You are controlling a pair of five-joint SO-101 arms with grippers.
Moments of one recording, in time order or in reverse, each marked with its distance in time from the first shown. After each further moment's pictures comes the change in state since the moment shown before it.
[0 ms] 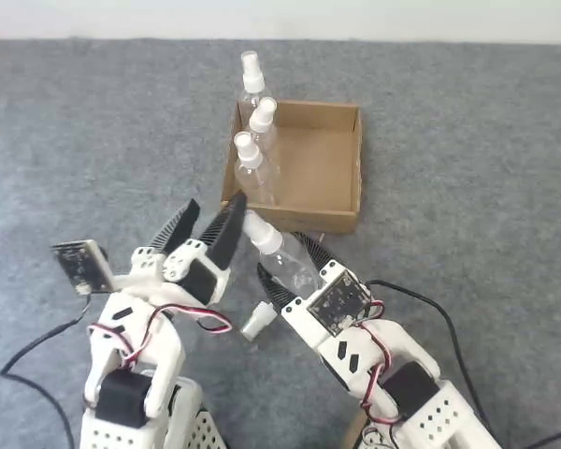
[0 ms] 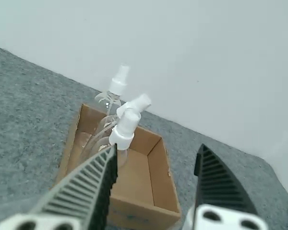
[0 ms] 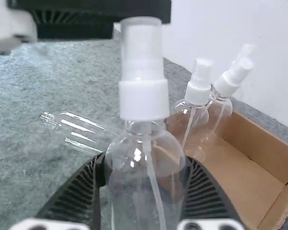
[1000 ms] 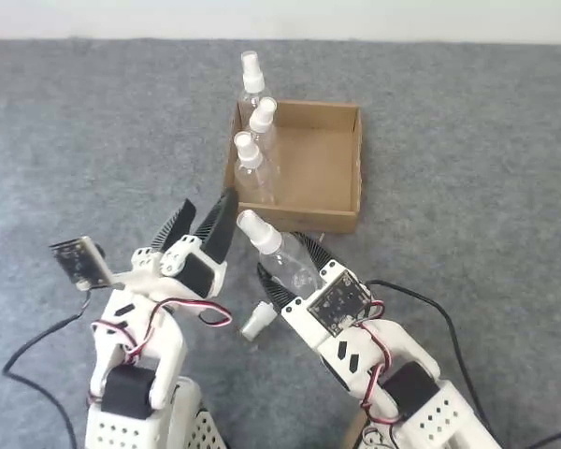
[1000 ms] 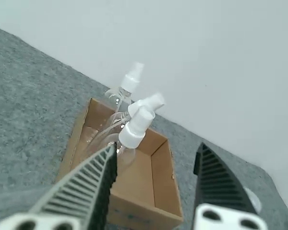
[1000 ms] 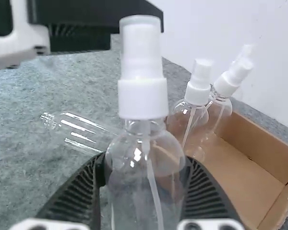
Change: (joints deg) left arm -1.9 0.0 4.1 -3.1 4.0; right arm -0.1 0.0 0.0 0.0 0.0
